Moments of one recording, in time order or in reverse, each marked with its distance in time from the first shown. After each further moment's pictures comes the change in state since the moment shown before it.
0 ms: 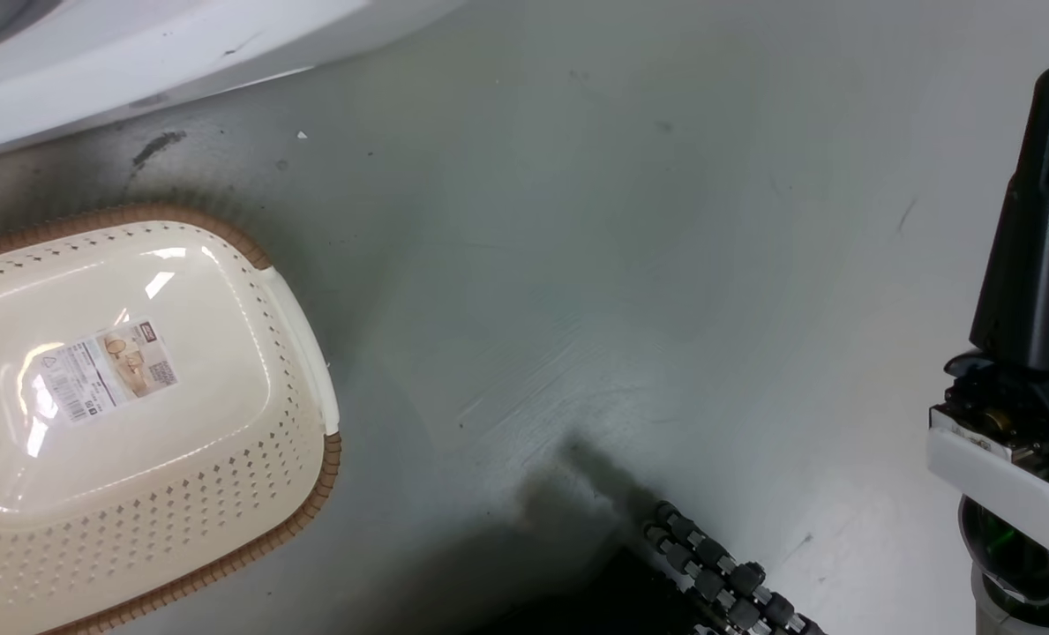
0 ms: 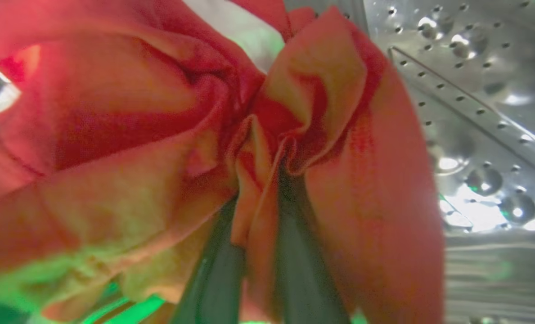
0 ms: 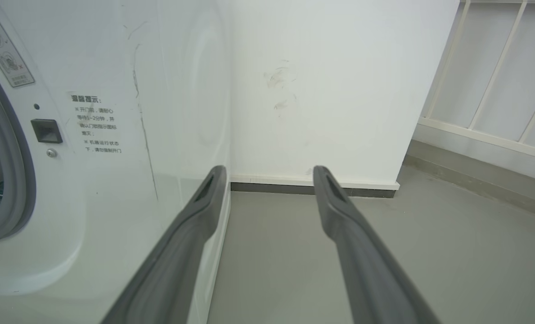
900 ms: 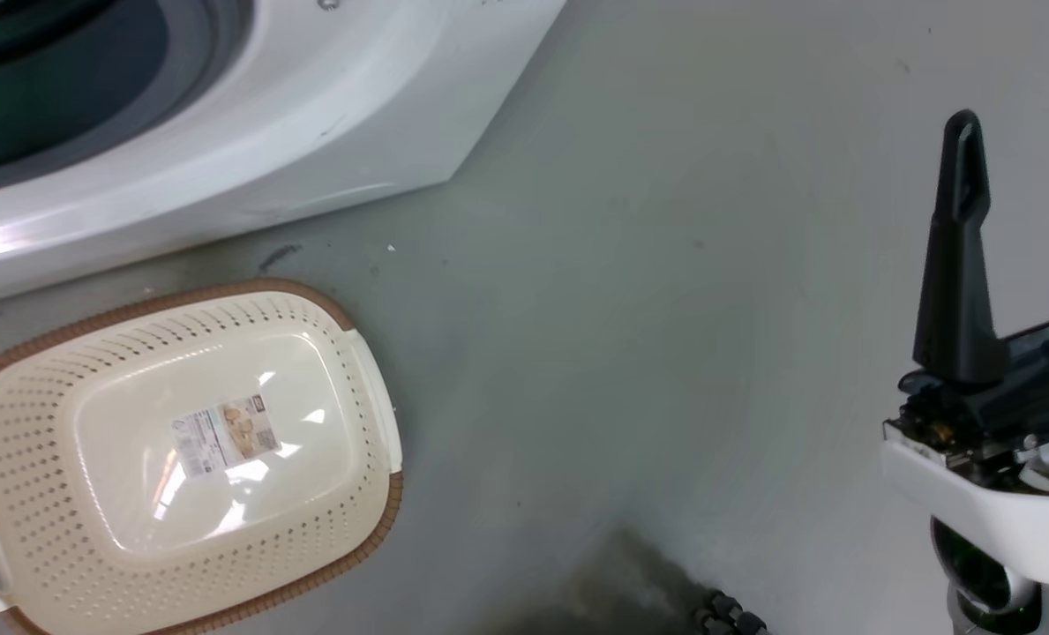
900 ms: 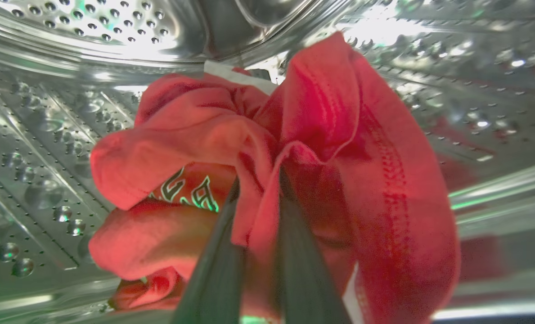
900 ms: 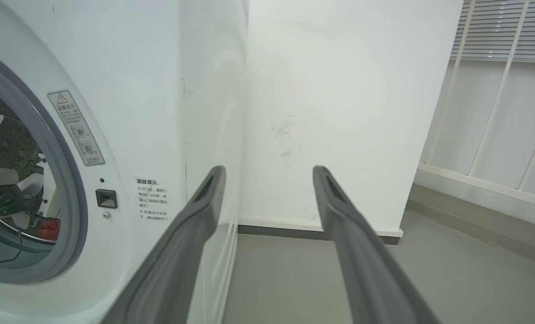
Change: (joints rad) left arm 0.324 -0.064 -0.053 0.034 -0.214 -0.014 -0.498; right arm 0.041 0.000 0.018 0.046 -0.099 0.000 0.000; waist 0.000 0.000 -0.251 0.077
